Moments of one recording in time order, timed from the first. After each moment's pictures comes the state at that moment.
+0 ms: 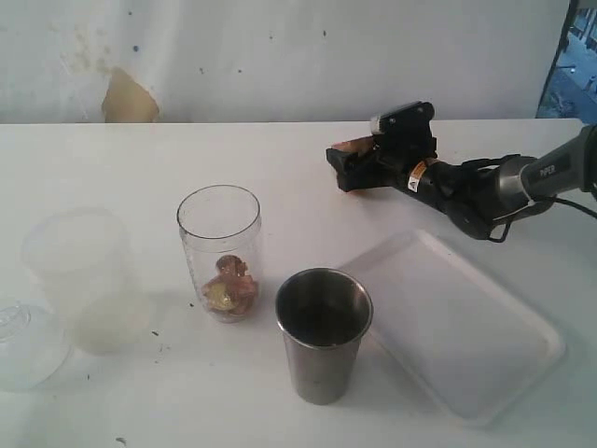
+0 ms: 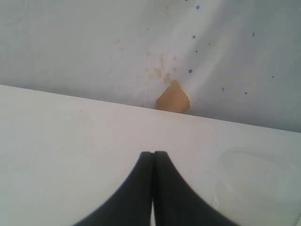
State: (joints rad) left arm 0.09 0.00 0.00 -0.10 0.13 -0.04; right arm 0.20 2.38 -1.41 -0.58 -0.80 0.33
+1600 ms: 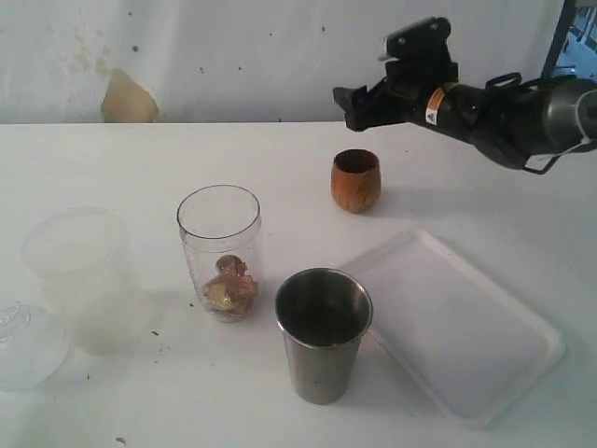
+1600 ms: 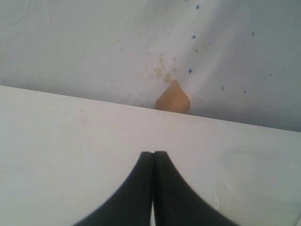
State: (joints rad) left arm 0.09 0.00 0.00 -0.10 0.13 -0.04; right arm 0.20 2.11 -1.41 -0.74 -0.58 0.45
